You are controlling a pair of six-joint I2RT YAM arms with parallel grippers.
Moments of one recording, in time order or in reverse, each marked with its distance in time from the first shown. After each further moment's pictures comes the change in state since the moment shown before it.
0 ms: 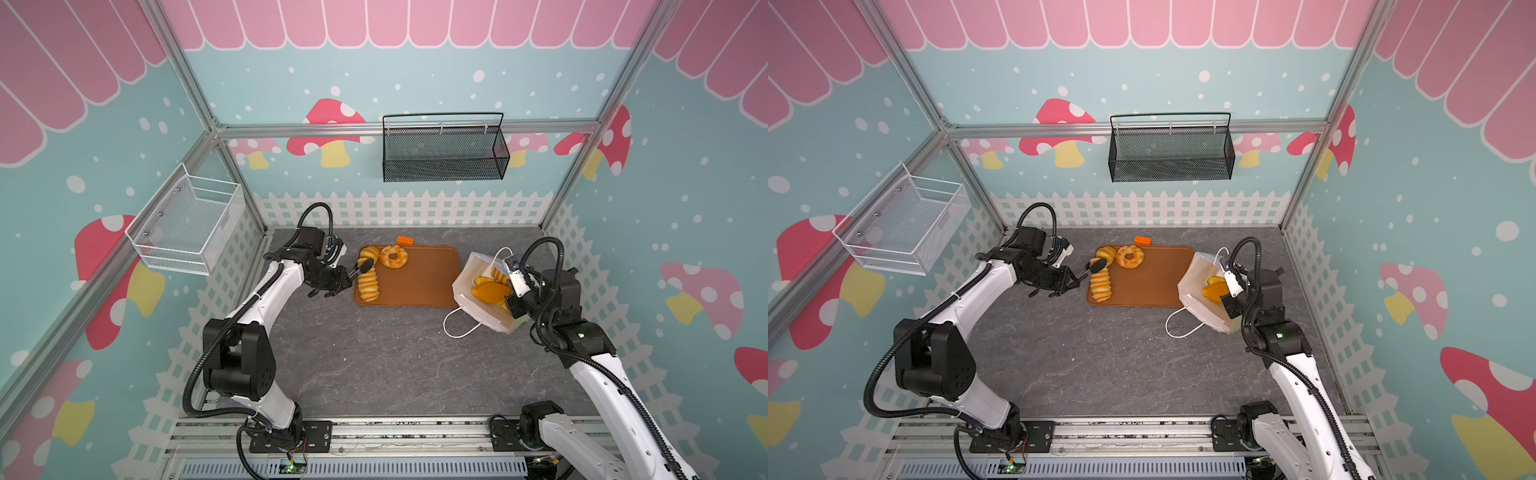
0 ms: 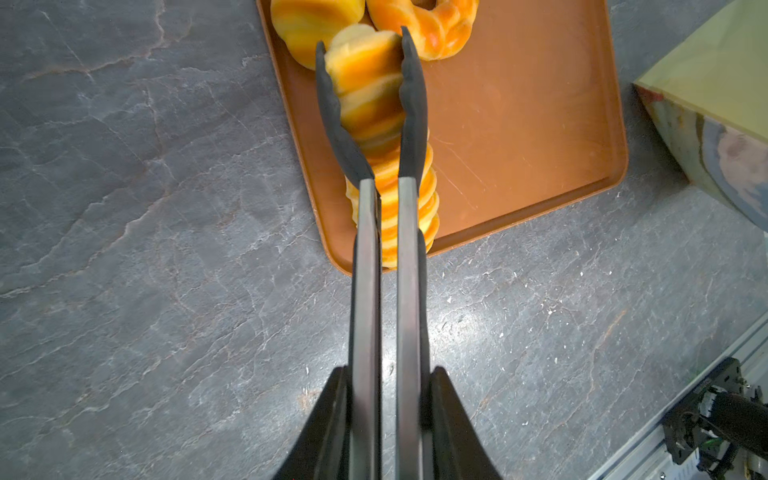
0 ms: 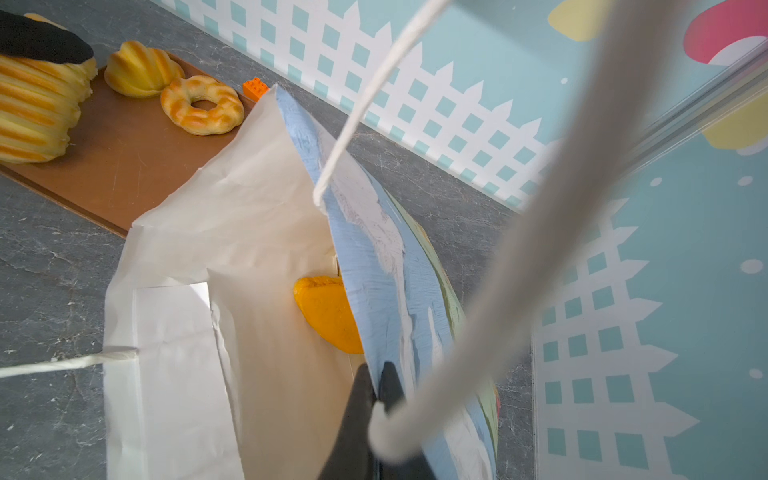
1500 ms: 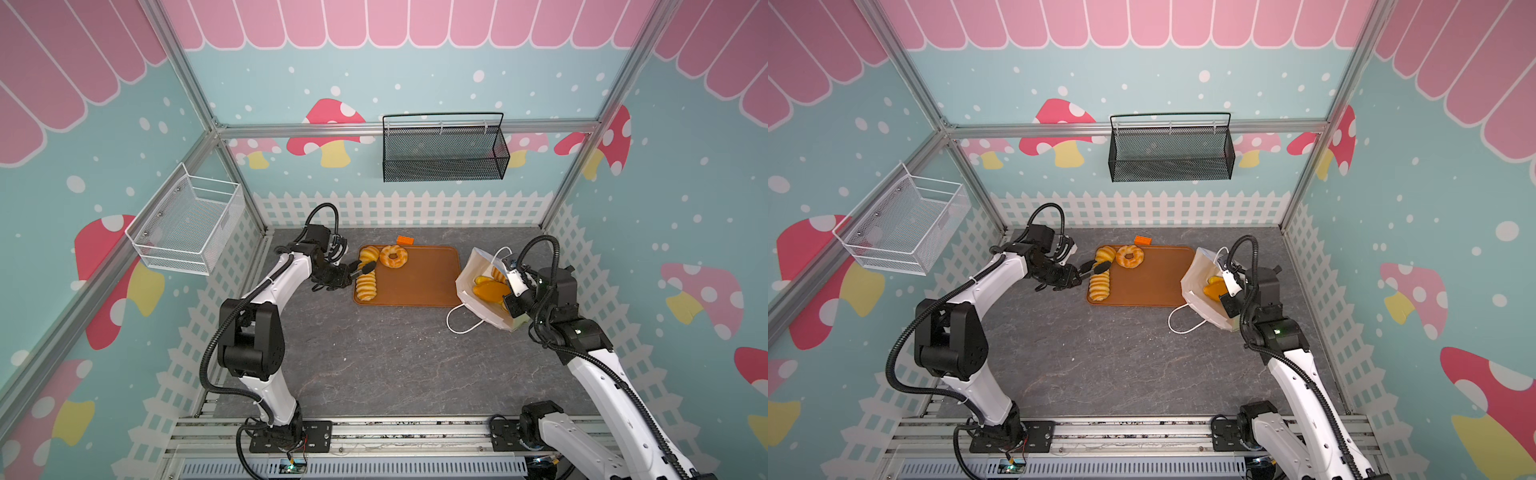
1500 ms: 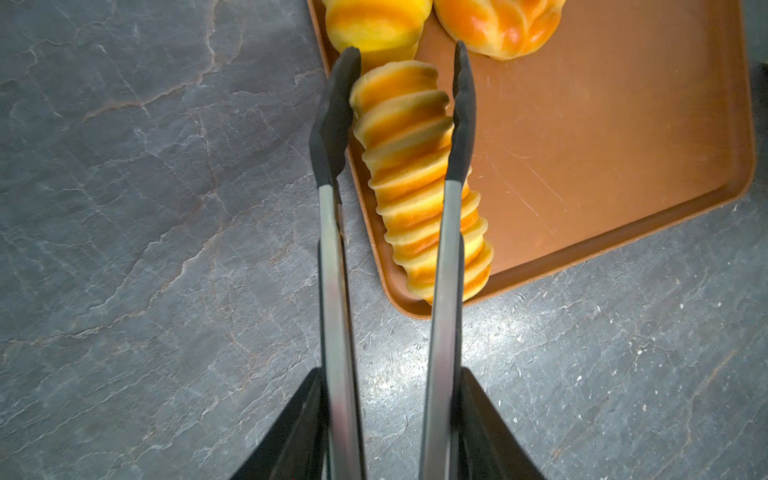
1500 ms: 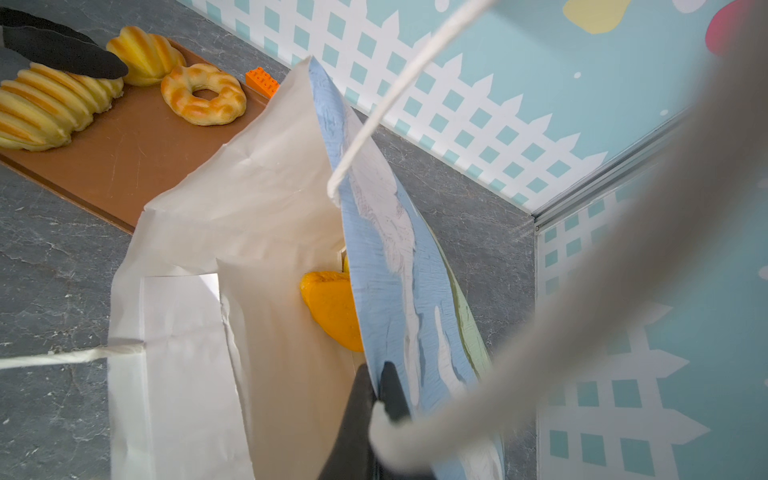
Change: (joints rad) left arm -0.001 0.128 0.058 0.045 -0.121 0.049; right arm 0.000 0.024 0.002 0.002 -0.006 -0.011
